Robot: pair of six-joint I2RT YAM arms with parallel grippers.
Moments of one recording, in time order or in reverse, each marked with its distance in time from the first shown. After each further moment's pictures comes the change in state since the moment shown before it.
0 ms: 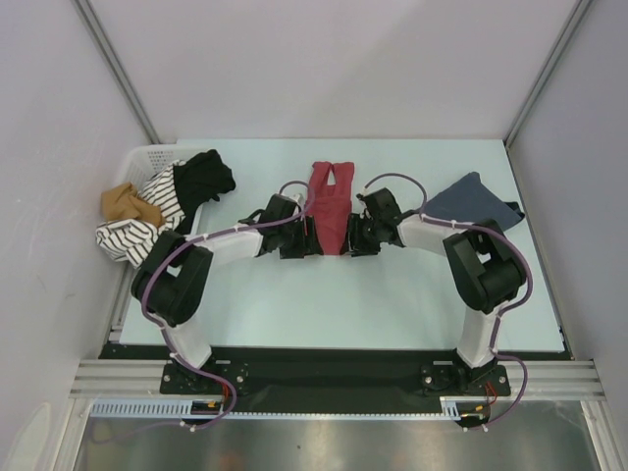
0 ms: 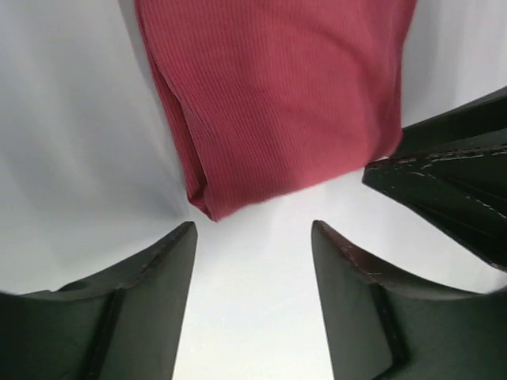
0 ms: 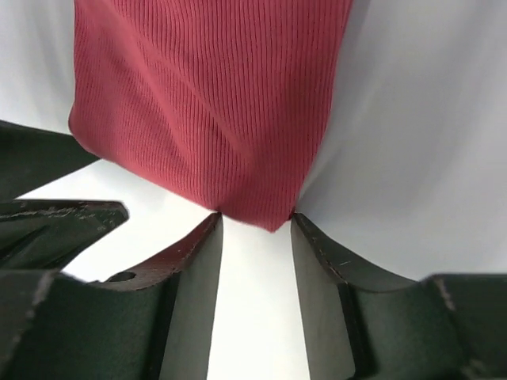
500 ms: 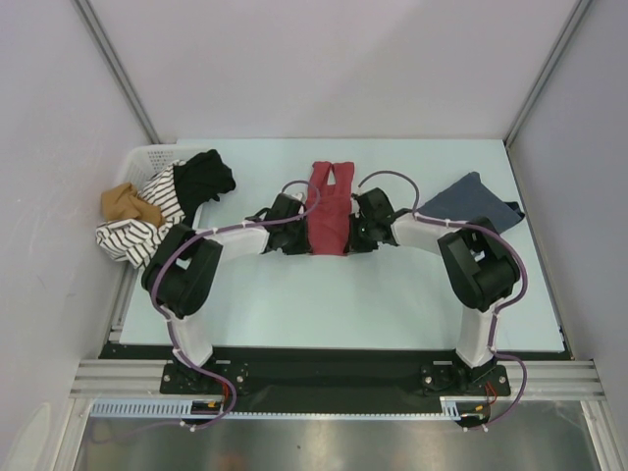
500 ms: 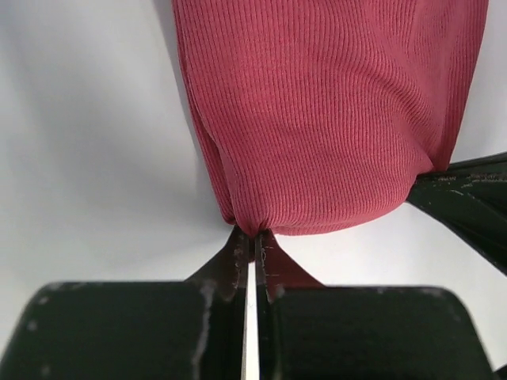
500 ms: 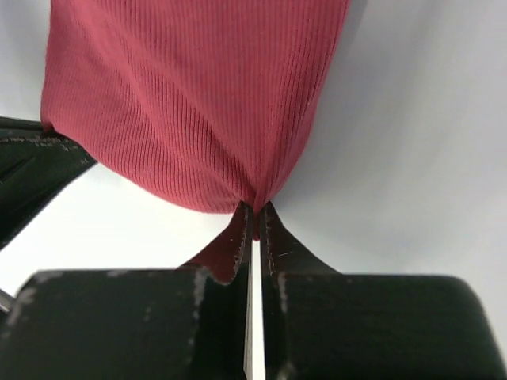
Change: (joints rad) left arm -0.013 0.082 0.051 0.004 -0.101 0.027; right arm 0.039 0.041 0.060 -0.040 0.108 -0.042
